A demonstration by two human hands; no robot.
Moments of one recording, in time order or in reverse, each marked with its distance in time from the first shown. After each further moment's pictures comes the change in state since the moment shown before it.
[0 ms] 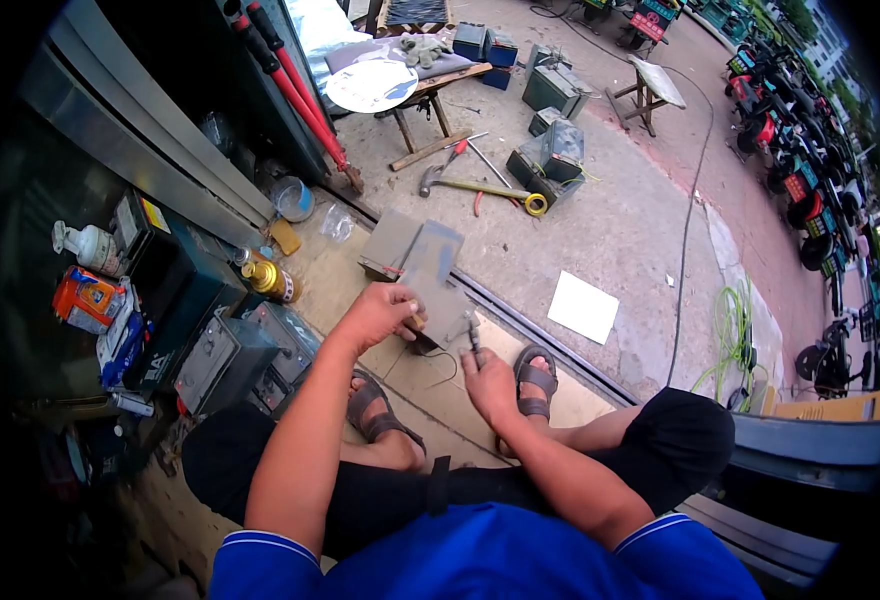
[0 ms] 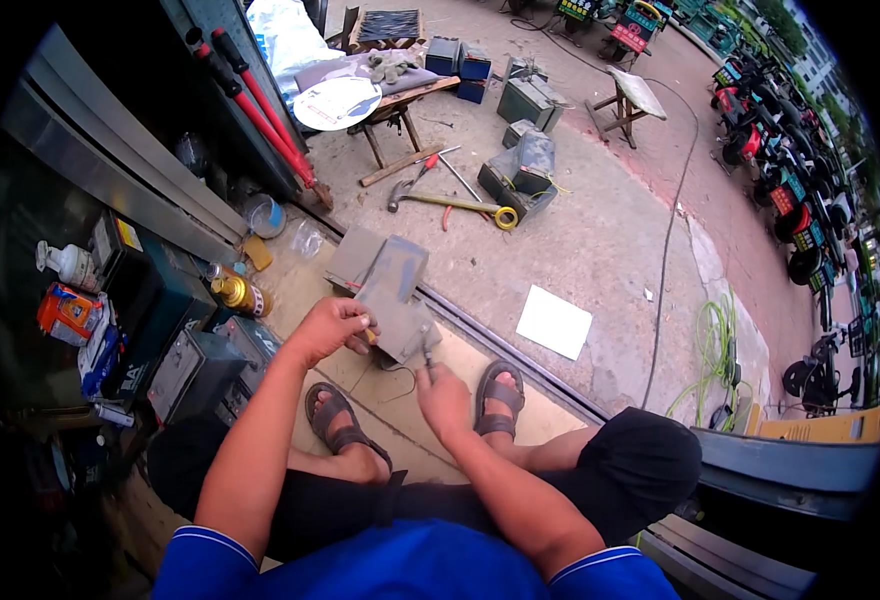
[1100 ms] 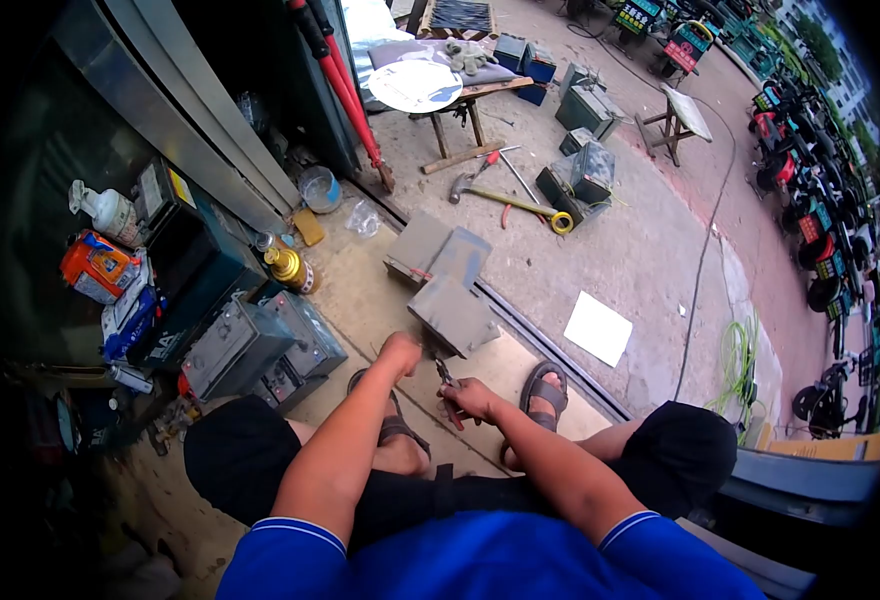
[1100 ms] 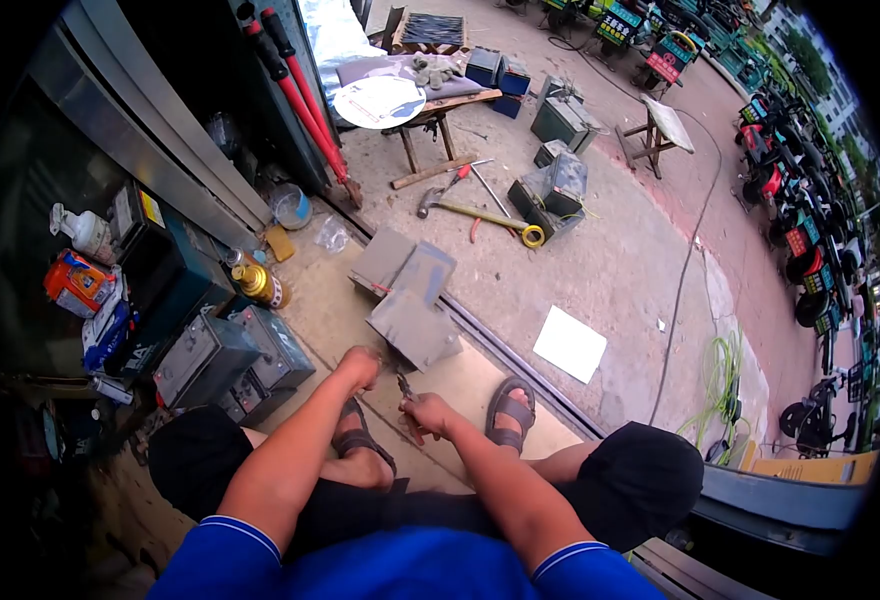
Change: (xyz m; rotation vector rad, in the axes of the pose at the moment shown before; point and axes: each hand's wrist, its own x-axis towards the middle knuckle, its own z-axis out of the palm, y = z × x) left_hand 0.045 -0.160 -0.016 0.690 0.213 -0.333; right_hand 0.021 0.035 0.082 0.523 -1.063 0.461
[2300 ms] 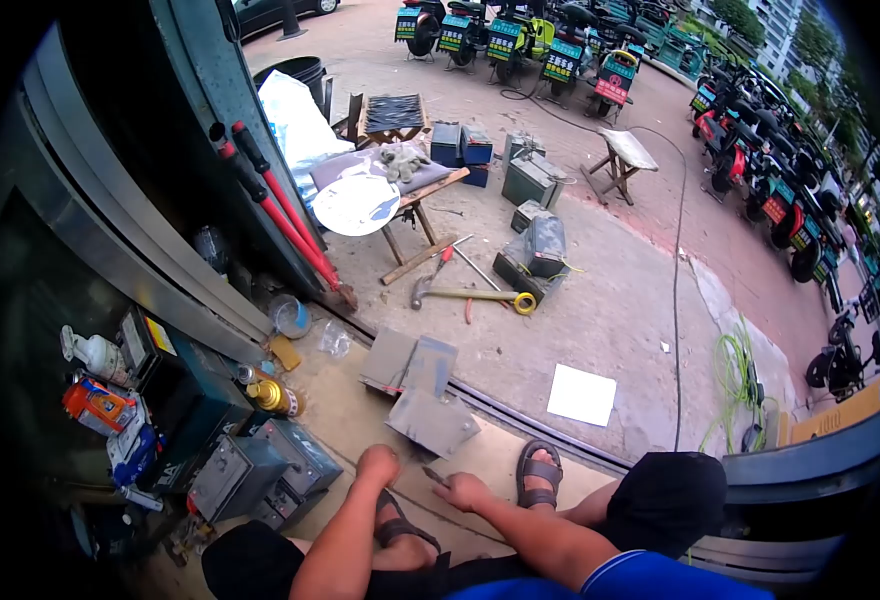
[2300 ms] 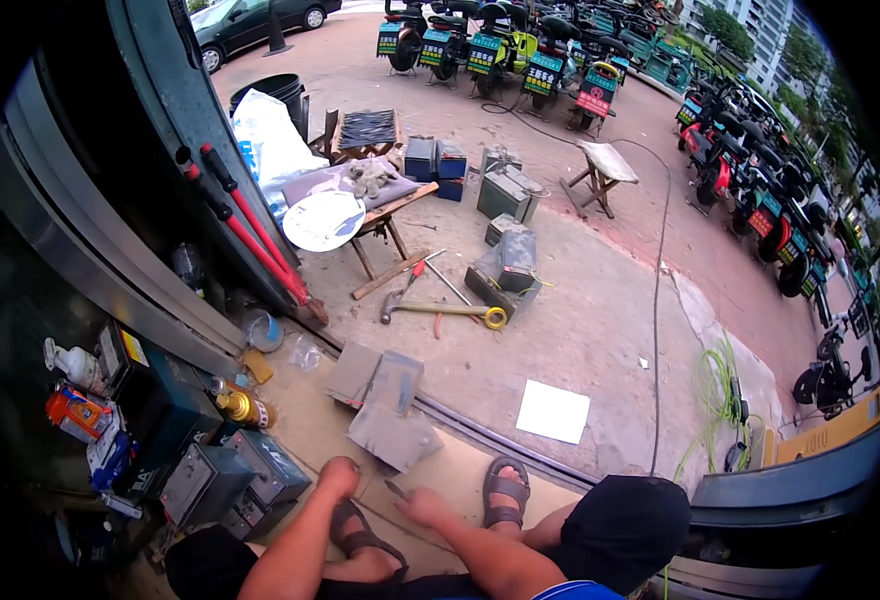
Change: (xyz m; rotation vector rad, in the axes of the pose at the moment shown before) left_hand -0.013 -0.013 -0.015 0.332 0.152 0.114; right_hand 0.018 0.029 0.006 -0.658 0.515 -0.411
